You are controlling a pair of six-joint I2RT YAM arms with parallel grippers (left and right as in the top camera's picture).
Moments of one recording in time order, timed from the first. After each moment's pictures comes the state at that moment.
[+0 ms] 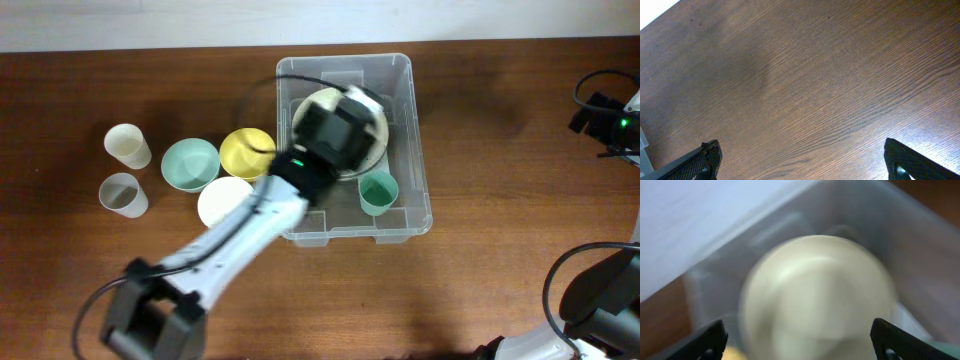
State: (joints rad) left arm -0.66 1.76 1.41 -0.33 -0.37 0.09; right arm -0.56 1.80 1.67 -0.89 -0.13 0.08
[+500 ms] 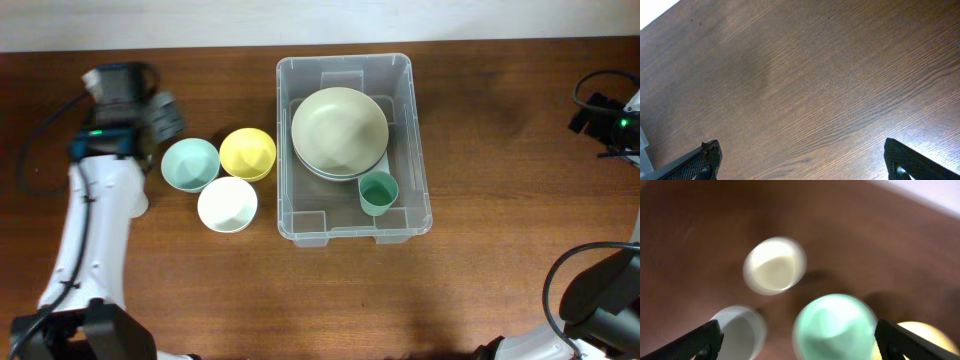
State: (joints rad) left arm 0.11 1.62 1.44 -0.74 -0.29 -0.35; right arm -0.56 1.80 1.67 -0.89 -0.13 0.08
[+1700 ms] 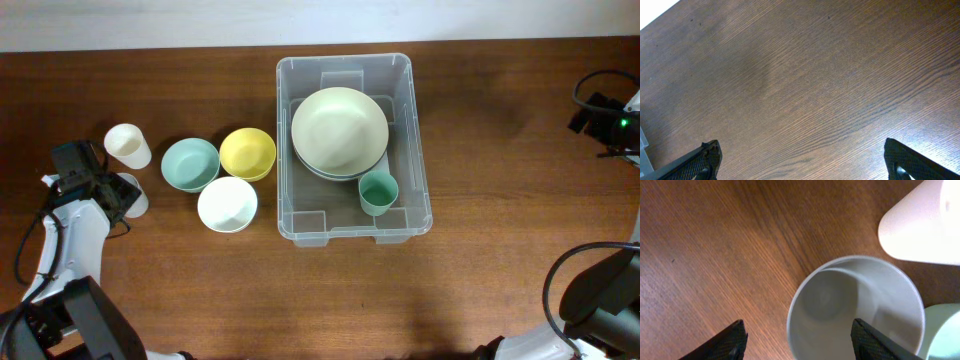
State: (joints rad) left arm 0.40 1.62 1.03 -0.53 -0.17 -0.52; right arm -0.56 1.80 1.67 -0.89 -0.13 0.08
